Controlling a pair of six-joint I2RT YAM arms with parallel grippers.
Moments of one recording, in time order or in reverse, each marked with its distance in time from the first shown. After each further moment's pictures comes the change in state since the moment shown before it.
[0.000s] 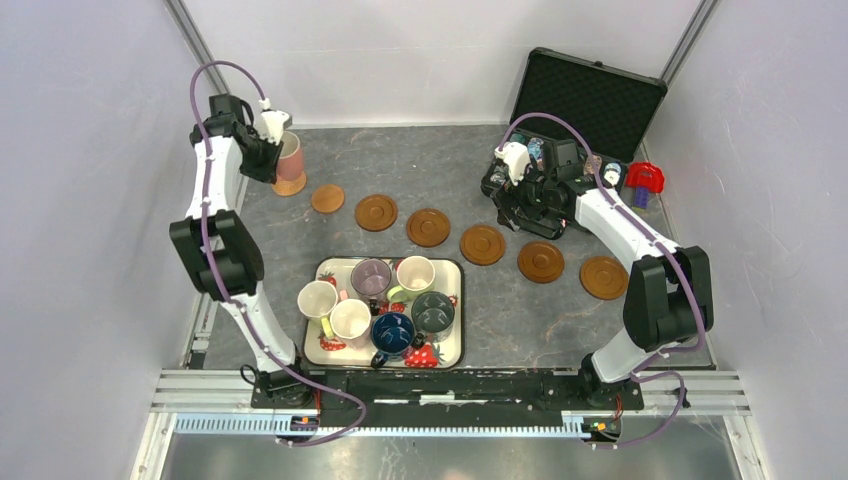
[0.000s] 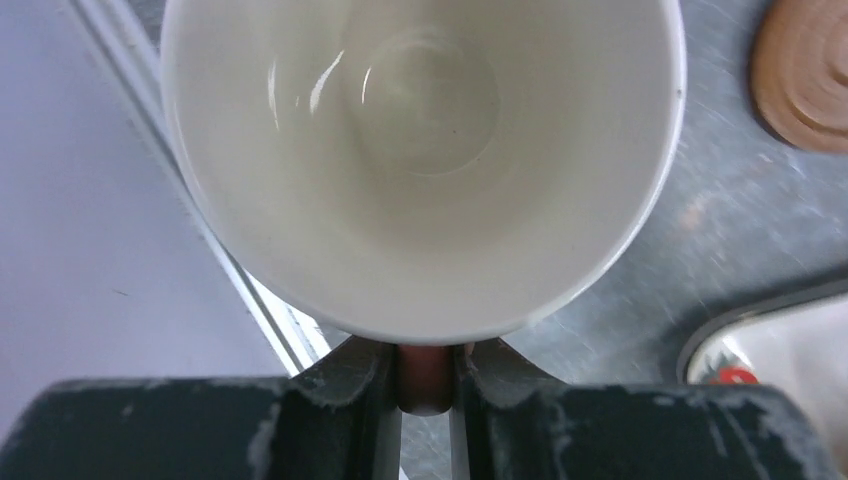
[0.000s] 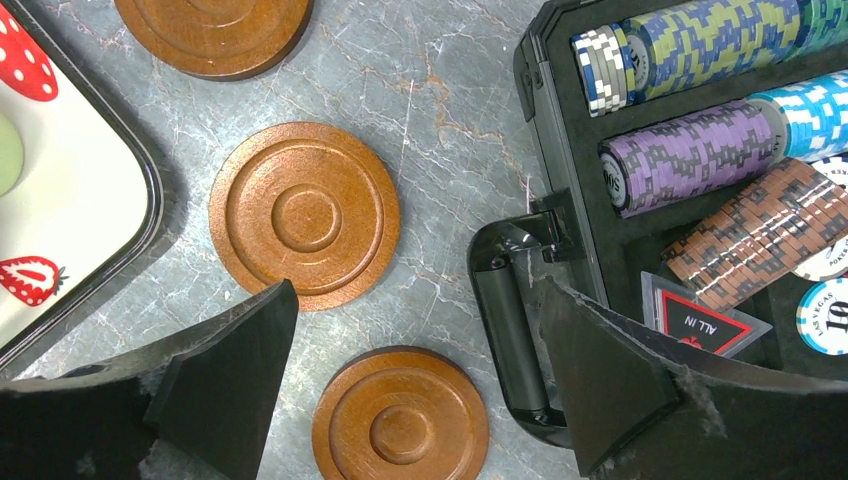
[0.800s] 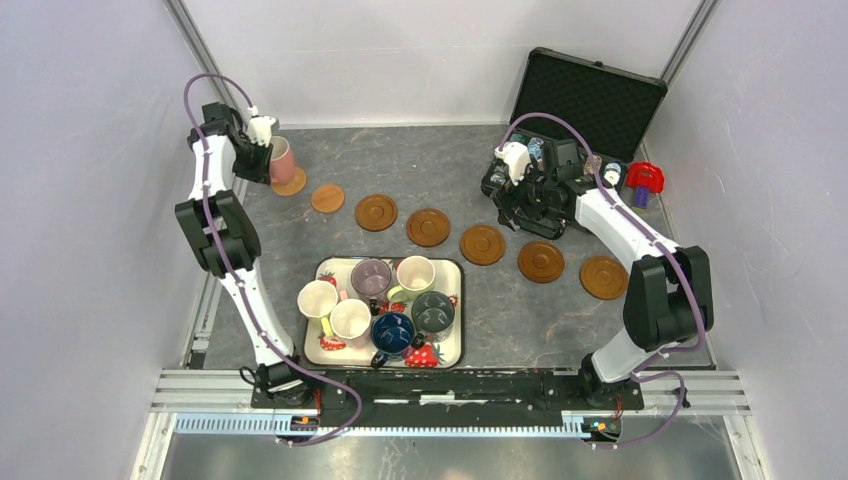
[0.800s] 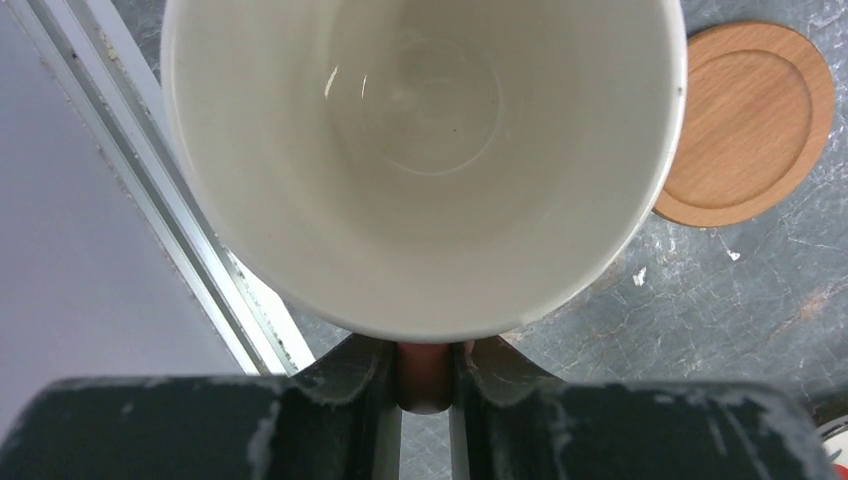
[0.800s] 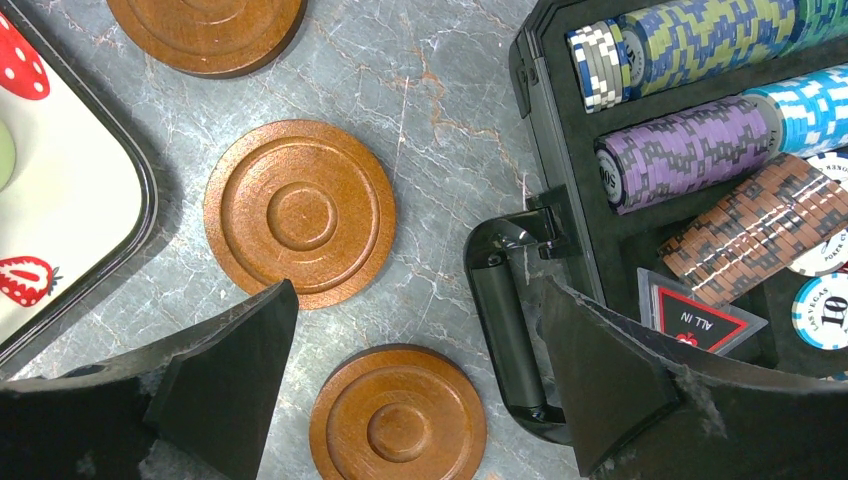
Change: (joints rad) left arm 0.091 0.338 0.257 0.033 0.042 -0.020; right arm 0.000 0.000 0.000 0.000 0.012 -0.001
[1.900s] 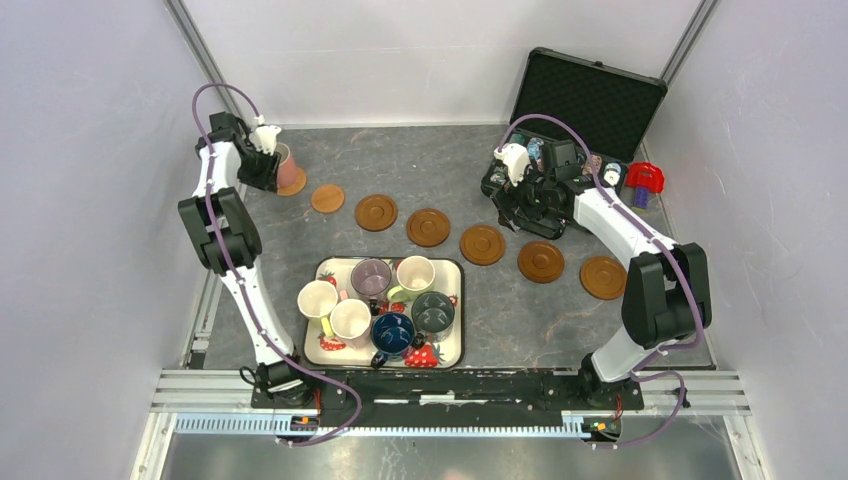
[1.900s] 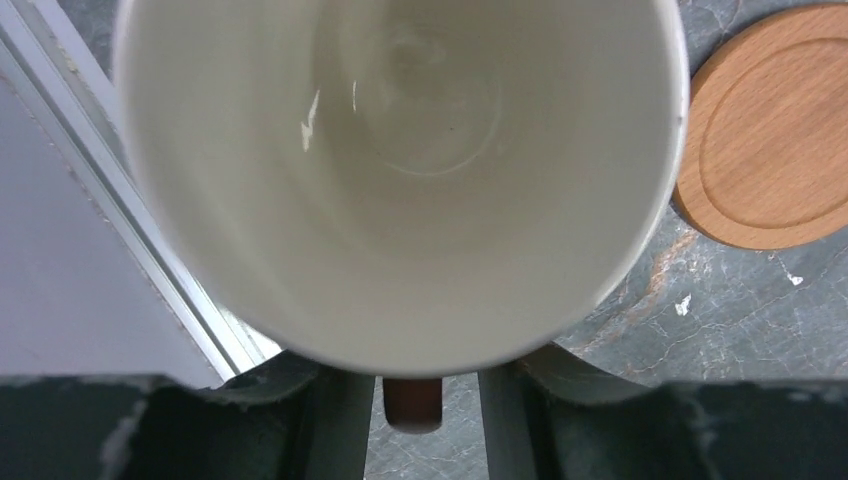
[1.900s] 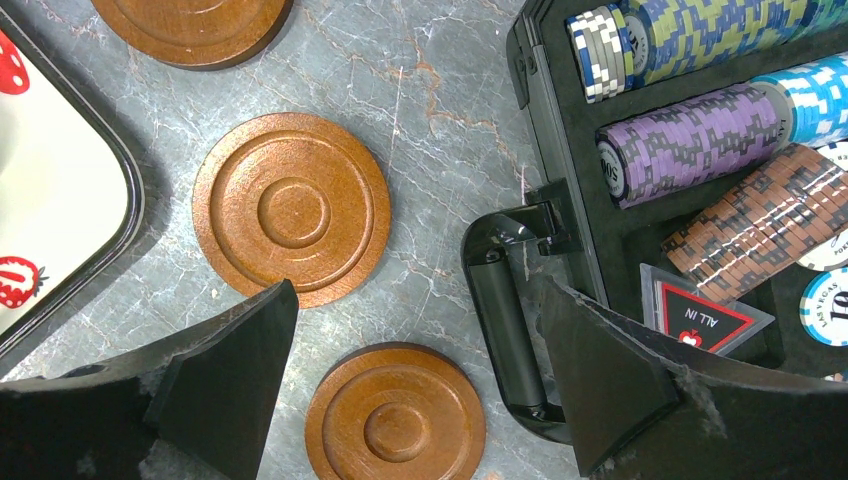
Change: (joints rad) left arm 0.000 0.043 -0.054 0.089 -0.005 0.033; right arm 0.000 0.017 0.000 0.000 0.014 0.000
